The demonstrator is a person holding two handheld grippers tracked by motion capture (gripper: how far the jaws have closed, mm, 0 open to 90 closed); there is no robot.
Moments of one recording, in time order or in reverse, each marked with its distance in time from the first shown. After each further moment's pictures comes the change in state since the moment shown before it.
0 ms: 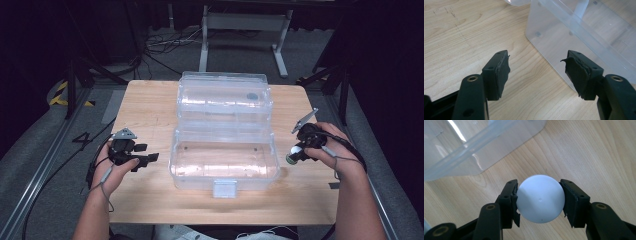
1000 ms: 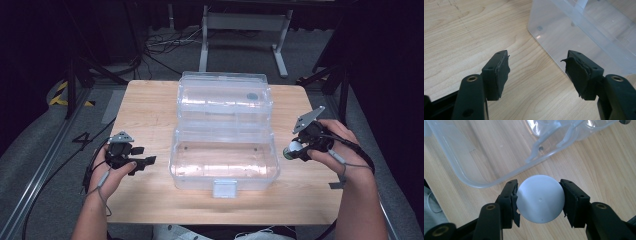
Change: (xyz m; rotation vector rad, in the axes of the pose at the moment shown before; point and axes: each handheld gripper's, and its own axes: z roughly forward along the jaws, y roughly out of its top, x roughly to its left) left arm 0.000 -0.010 -0.006 0.008 0.017 -0.016; right arm 0.042 0.015 -0.053 -0.114 -0.078 -0.151
